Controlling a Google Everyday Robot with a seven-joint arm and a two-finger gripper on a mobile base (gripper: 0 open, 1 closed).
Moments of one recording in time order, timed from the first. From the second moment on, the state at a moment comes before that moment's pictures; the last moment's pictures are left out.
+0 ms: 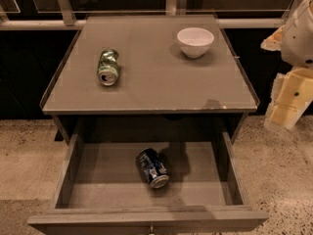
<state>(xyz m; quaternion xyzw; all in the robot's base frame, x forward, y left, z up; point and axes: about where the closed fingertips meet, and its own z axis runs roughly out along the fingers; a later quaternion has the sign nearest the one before) 0.438 -0.217 0.976 -0.60 0.78 -0.03 0.16</state>
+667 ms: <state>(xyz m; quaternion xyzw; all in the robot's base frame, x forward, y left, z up) 0.431 -0.209 0.962 -0.59 0.79 -0.03 0.17</state>
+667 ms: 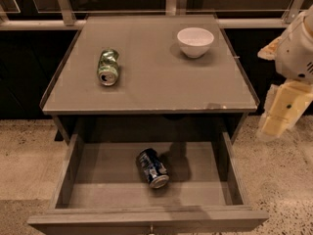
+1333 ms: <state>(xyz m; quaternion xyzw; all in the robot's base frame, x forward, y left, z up) 0.412 -0.192 0.914 -0.58 0.80 0.01 0.17</state>
